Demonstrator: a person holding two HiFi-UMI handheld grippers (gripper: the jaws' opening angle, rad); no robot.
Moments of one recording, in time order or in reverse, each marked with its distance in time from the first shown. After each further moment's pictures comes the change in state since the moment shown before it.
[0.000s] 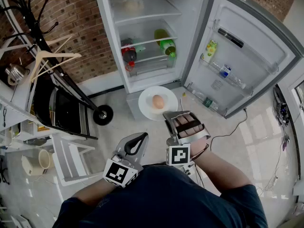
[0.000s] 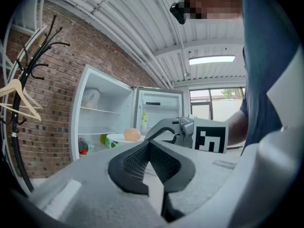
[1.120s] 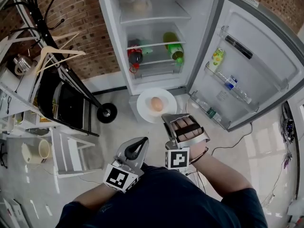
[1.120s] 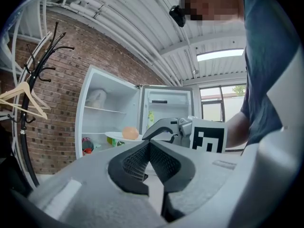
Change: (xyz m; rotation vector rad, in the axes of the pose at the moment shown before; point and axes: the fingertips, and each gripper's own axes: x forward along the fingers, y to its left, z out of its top) left arm 0.038 -0.014 -0.008 -0.015 -0.005 0.127; right arm 0.020 0.001 -0.029 -0.030 -0.112 -0.014
